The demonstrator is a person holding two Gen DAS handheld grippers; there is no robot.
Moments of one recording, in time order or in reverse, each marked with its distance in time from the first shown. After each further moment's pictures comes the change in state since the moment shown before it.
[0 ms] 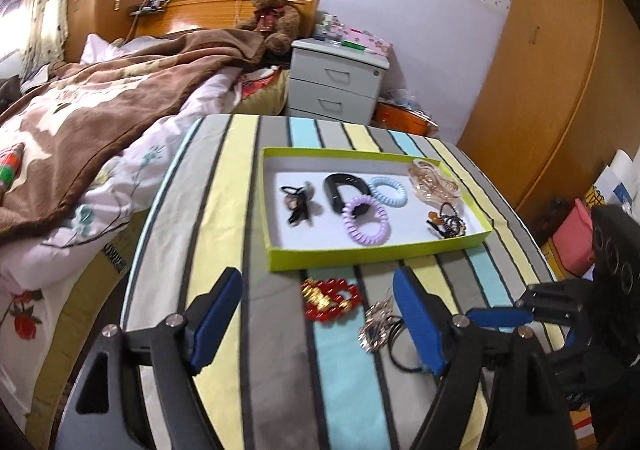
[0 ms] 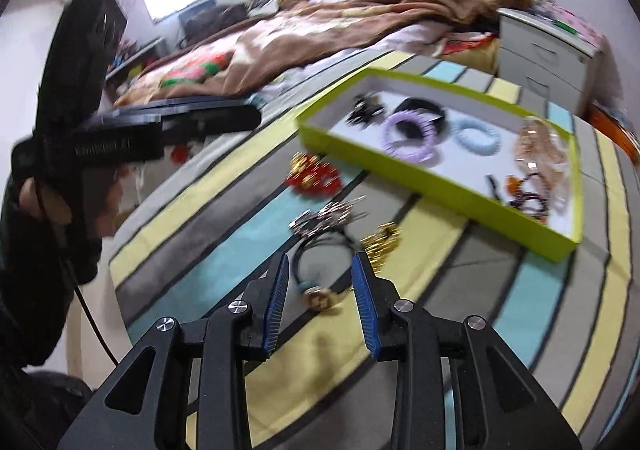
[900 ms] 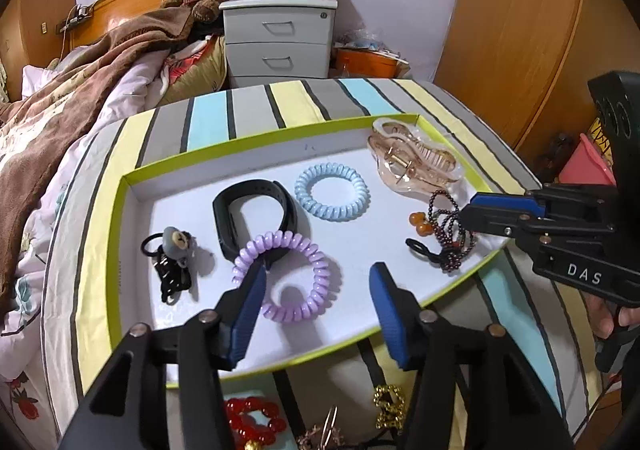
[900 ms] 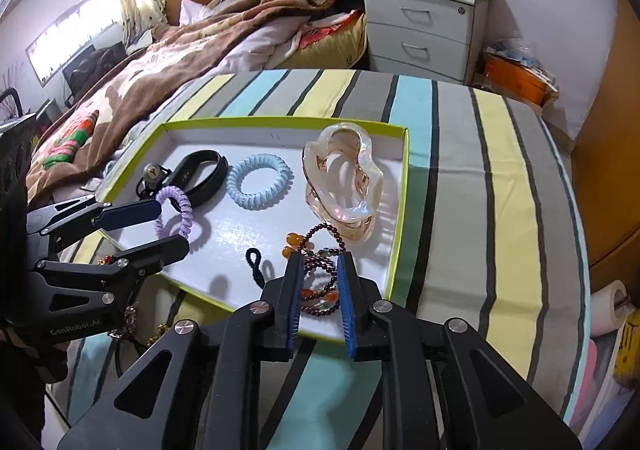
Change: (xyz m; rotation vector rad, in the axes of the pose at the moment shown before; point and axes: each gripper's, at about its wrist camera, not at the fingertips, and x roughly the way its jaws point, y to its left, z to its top) left arm 0.127 -0.082 0.044 0.205 0.178 -0.045; right arm -0.011 -0.151 0.041 0.313 -0.027 -0.313
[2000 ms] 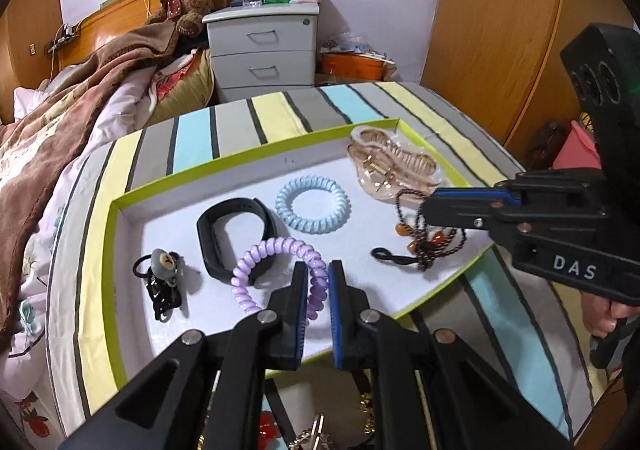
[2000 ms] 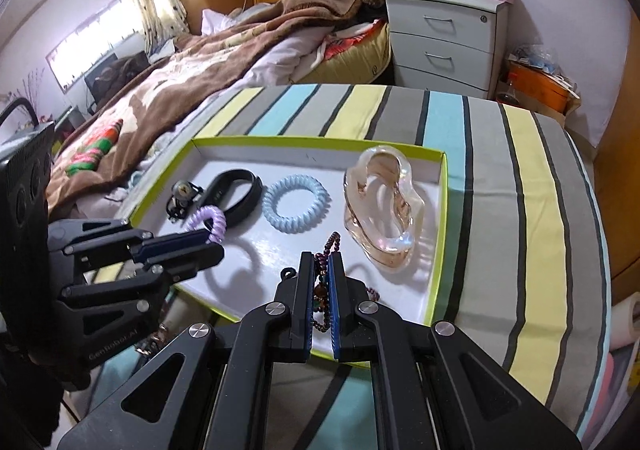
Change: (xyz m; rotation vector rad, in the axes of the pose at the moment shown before) left arm 0.001 -0.014 0.004 0.068 -0.011 0.002; right arm 0.008 0.010 0.013 -0.015 -0.019 0.097
